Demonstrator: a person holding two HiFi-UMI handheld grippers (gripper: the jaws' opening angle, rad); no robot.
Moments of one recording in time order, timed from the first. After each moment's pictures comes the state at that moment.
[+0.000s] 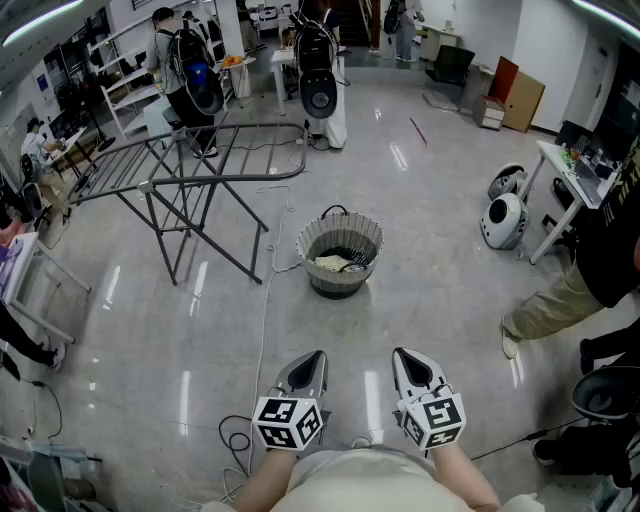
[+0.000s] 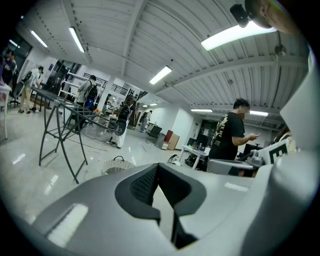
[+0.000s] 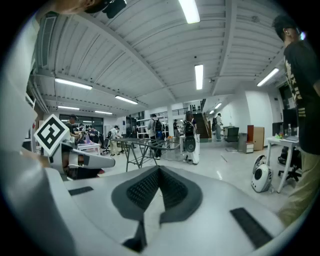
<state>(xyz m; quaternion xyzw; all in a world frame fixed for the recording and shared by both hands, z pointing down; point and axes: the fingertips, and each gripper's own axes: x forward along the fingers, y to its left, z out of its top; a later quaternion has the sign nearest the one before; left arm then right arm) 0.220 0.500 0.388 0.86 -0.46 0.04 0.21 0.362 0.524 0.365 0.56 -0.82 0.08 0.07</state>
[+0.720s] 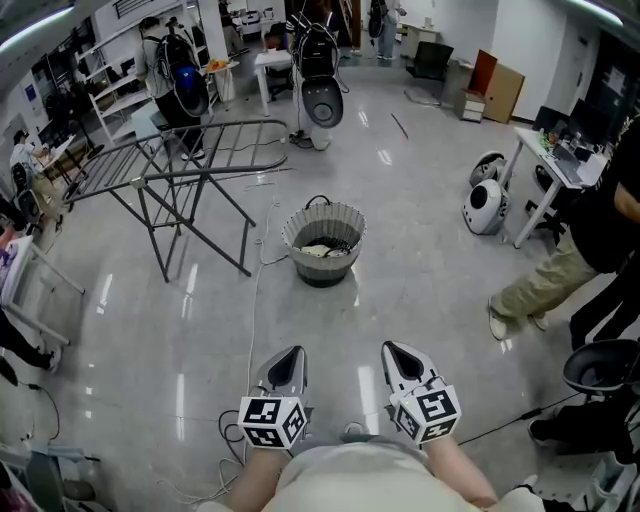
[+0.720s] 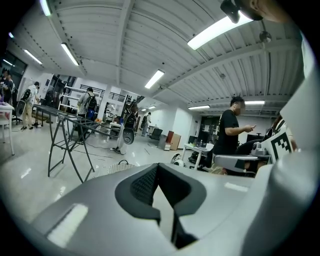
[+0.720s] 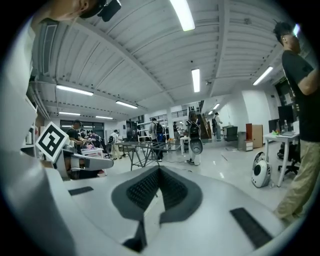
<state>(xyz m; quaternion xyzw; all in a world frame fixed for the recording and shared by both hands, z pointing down) 0.207 0.581 0.378 0.86 -0.48 0.06 0.16 0.368 0.608 0.359 0.55 -0.83 0.09 0.05</state>
